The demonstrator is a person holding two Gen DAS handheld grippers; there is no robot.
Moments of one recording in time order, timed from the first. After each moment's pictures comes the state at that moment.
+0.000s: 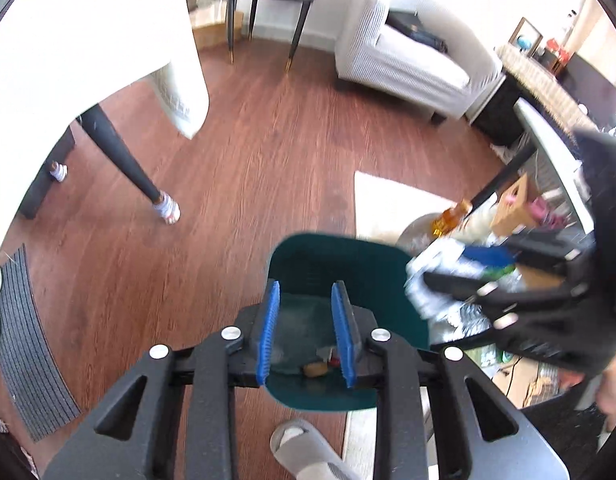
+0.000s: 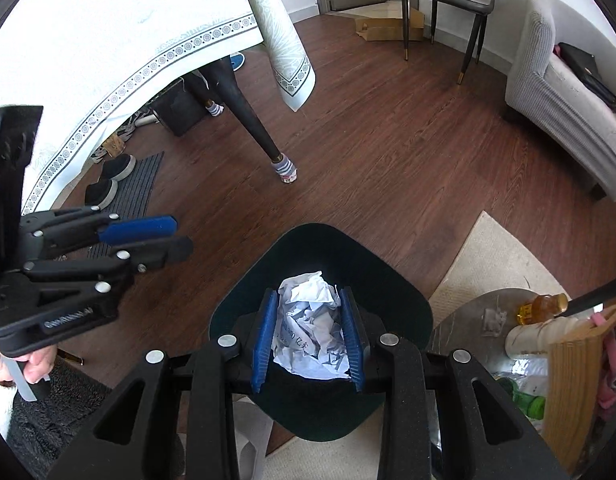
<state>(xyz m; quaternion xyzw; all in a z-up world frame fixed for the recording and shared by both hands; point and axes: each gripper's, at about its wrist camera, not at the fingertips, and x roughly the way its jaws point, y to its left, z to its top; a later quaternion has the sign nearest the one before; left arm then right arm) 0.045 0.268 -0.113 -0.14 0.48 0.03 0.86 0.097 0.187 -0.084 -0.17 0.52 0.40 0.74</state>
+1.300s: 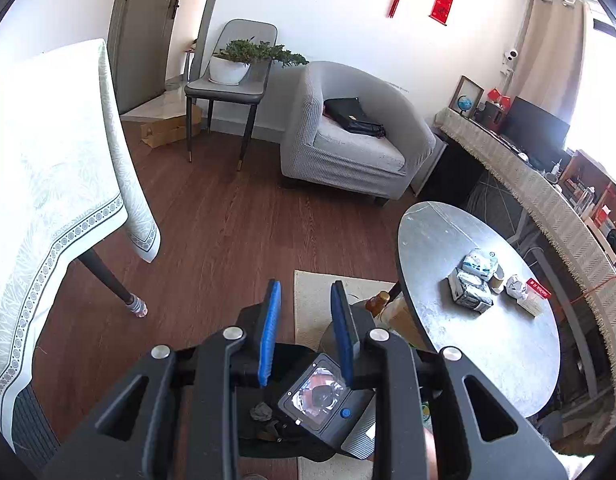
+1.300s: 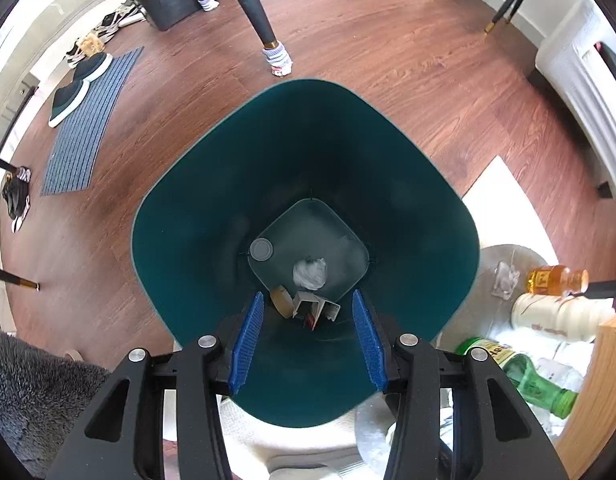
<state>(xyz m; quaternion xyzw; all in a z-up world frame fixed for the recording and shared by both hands) 0.043 0.204 0.044 -0.14 0.34 -0.02 0.93 0.069 0.193 -0.185 -0.30 0.58 0.38 0.66</state>
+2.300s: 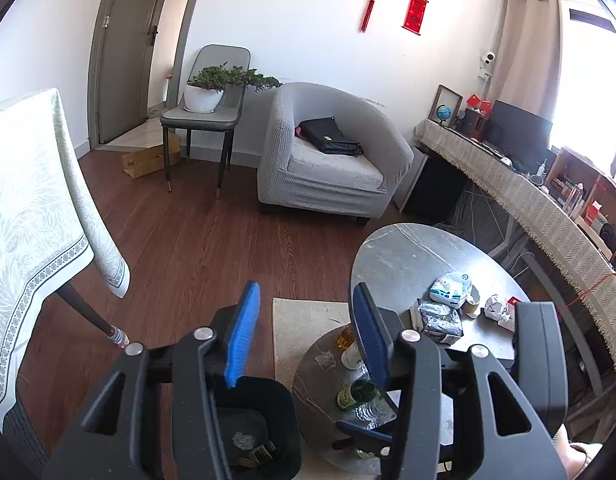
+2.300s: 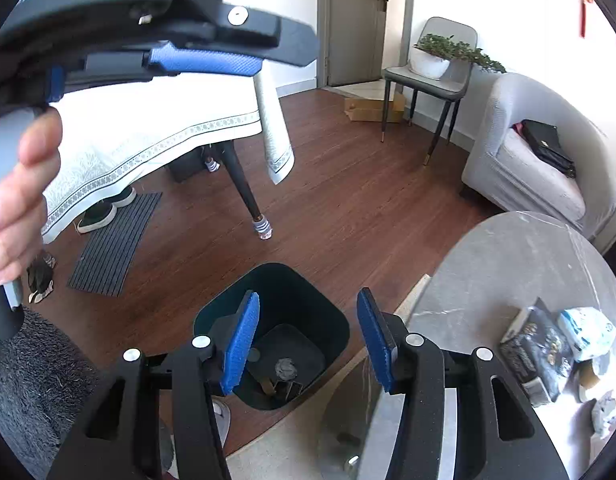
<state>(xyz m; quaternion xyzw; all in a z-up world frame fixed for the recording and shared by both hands) 0.071 0.145 0.065 -0.11 0.30 -0.04 0.95 0.065 0.059 0.029 -0.17 0.38 0.40 0.82</state>
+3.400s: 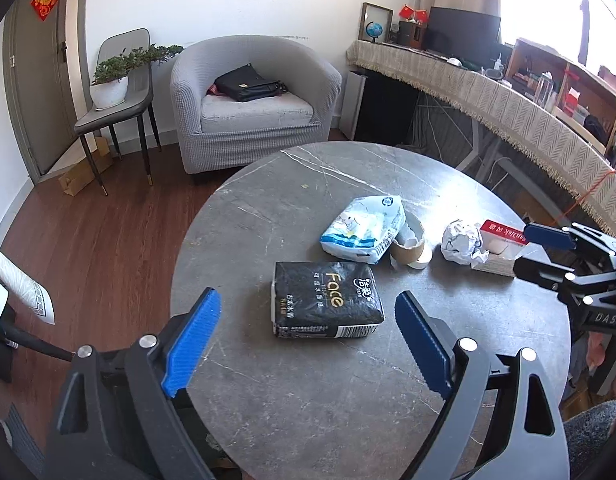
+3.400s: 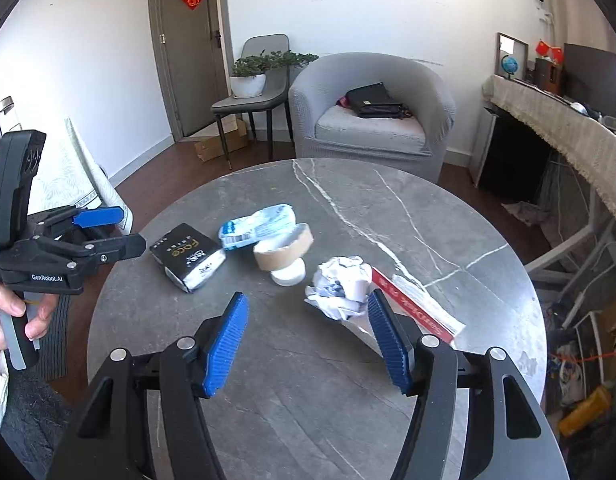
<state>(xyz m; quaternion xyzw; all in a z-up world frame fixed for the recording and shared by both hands) 0.147 -0.042 -0.004 0.01 0.38 -0.13 0.91 0.101 -0.220 0.045 -0.04 0.37 0.19 0.91</state>
